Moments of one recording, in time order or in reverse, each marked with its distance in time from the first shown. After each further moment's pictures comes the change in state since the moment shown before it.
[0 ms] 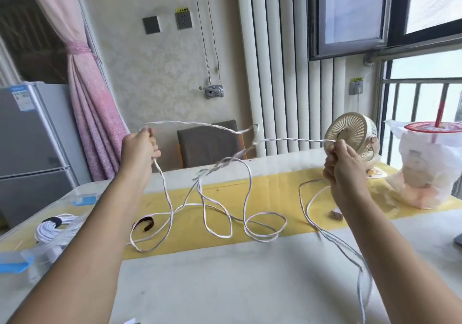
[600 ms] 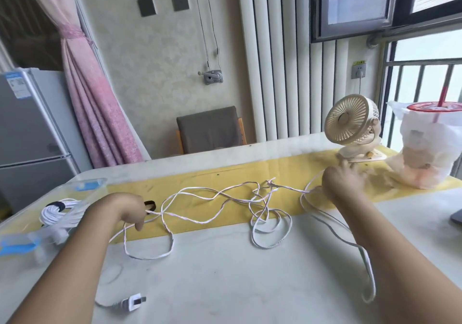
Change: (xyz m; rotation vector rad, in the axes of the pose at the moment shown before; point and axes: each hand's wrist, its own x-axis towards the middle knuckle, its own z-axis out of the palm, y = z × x) left_hand -0.046 -0.034 -0.074 2.097 -0.721 -0.463; right_hand -0.010 0.031 -0.021 -2.090 -0.172 0.165
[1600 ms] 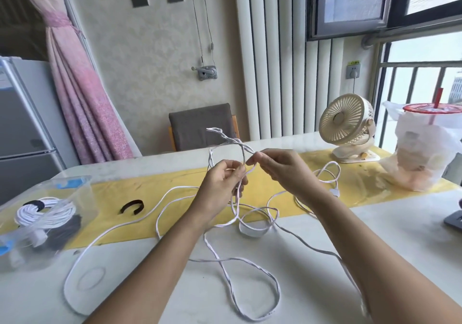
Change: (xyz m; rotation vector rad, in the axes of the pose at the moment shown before) left_hand -0.032 0.165 -0.006 -1.643 0.382 0.853; right_hand -0.032 -0.055 -0.023 1.297 -0.043 -0.804
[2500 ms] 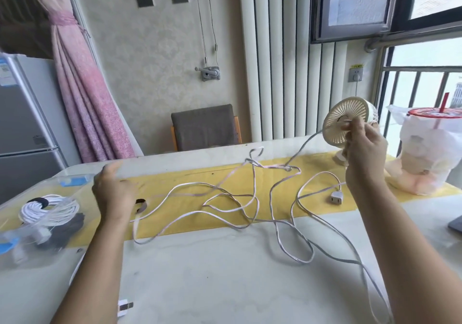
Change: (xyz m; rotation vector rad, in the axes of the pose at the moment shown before) left_hand -0.002 -0.033 -0.169 0.678 0.906 -0.060; right_hand 0.007 0.017 -0.079 0.286 0.871 0.020
